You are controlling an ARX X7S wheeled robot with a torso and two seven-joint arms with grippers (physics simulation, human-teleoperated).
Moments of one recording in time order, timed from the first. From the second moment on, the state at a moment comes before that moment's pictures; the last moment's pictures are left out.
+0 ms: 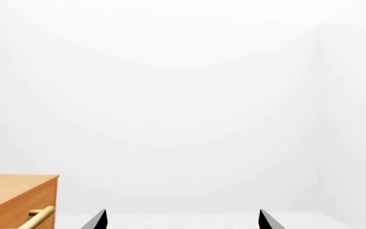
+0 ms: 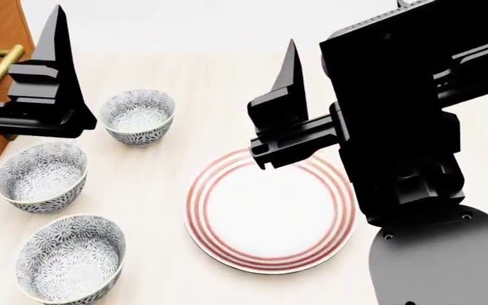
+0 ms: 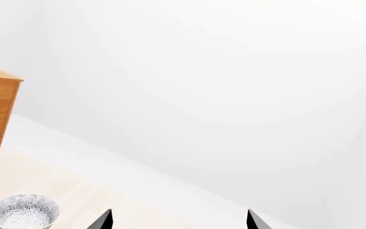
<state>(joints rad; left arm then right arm) -0.83 -0.12 0.05 0.79 -0.55 -1.17 -0.40 0.98 0.31 -0.20 -0.79 0.19 1.44 0.00</state>
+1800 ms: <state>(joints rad) -0.93 -0.11 -0.05 0.69 -0.83 -1.48 -0.67 0.96 0.33 -0.19 -0.80 0.22 1.41 0.03</state>
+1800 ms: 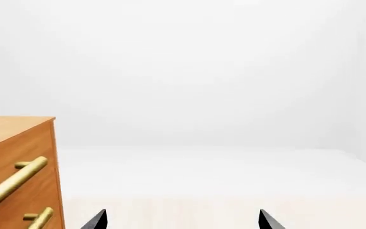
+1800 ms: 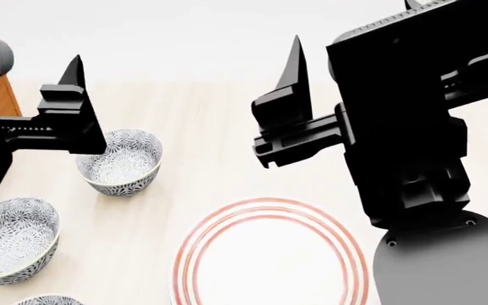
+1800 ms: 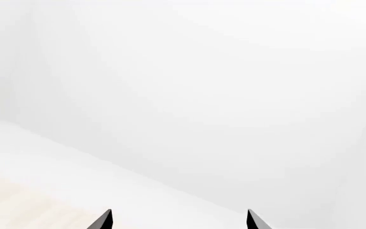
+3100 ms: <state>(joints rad) -1.02 -0.46 0.42 0.29 -1.96 -1.22 -1.55 0.94 0.35 -0.21 -0.81 0.23 1.38 0.06</state>
